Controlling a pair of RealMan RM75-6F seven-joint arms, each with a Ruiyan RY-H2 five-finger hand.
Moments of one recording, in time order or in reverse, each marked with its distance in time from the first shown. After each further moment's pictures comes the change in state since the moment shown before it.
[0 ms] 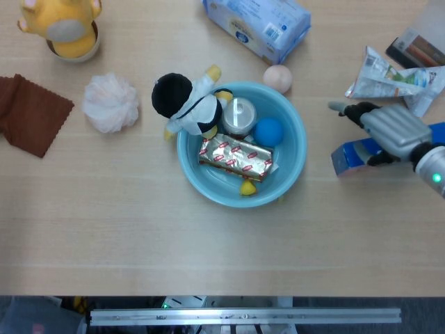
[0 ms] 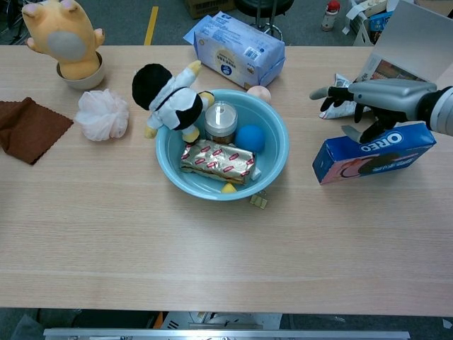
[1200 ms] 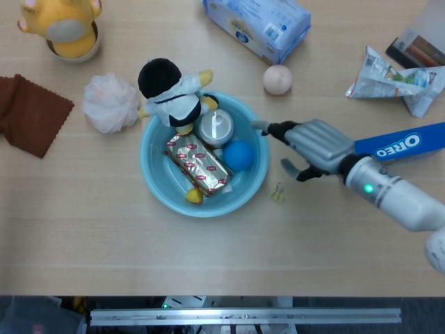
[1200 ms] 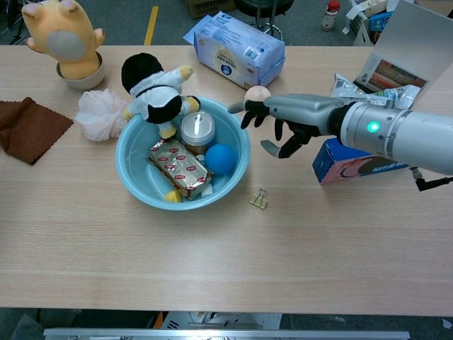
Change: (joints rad) left arm -0.082 0.028 -0.011 0.023 0.053 -0.084 -0.079; right arm 0.140 -0.164 0.014 -0.082 0.082 0.072 -0.038
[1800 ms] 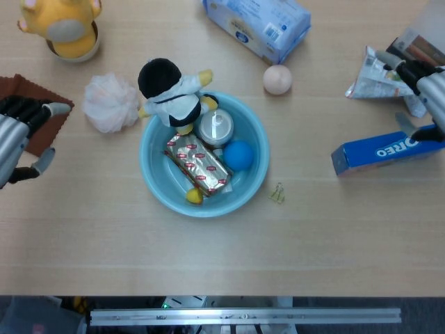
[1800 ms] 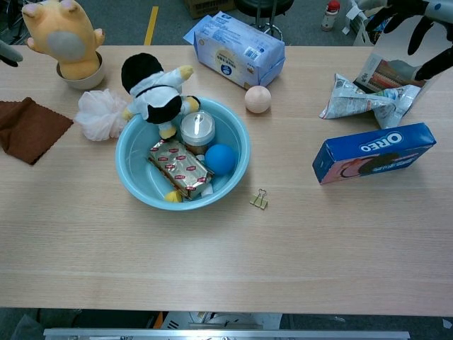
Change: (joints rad) left arm -0.218 -0.001 -0.037 0.016 0.080 -0.225 -0.077; right arm -0.215 0.475 -0.010 -0.185 -0.152 0.241 0.109
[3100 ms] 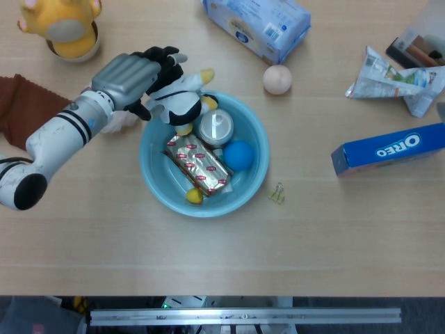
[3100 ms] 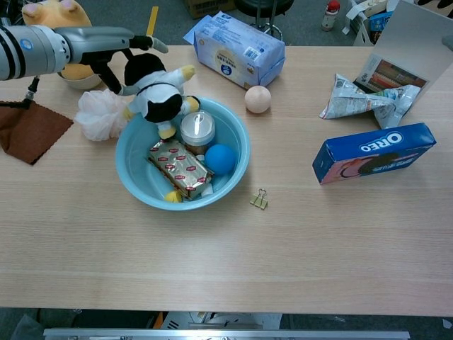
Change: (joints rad) left arm -0.624 -0.278 -0.136 0.210 -0.598 -0.759 0.132; right arm -0.132 0.092 0.052 0.061 -0.131 0.010 0.206
